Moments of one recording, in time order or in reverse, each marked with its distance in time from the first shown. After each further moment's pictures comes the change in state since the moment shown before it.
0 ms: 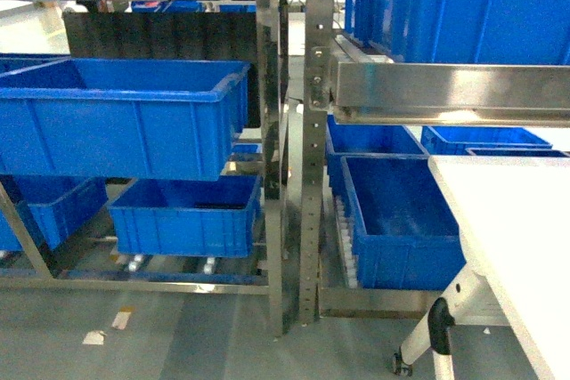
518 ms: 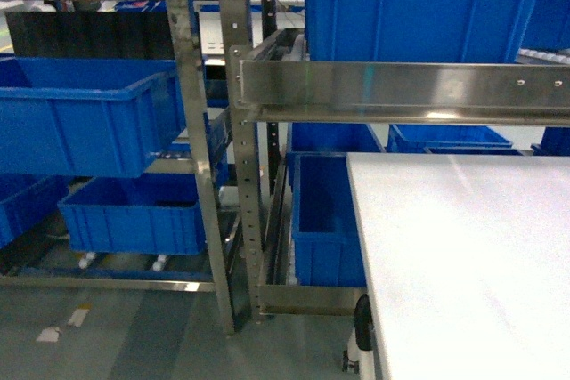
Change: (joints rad) left arm 0.000 0.000 0.000 0.001 0.000 0.000; right arm 0.000 -0.001 0.000 0.000 0.000 0.000
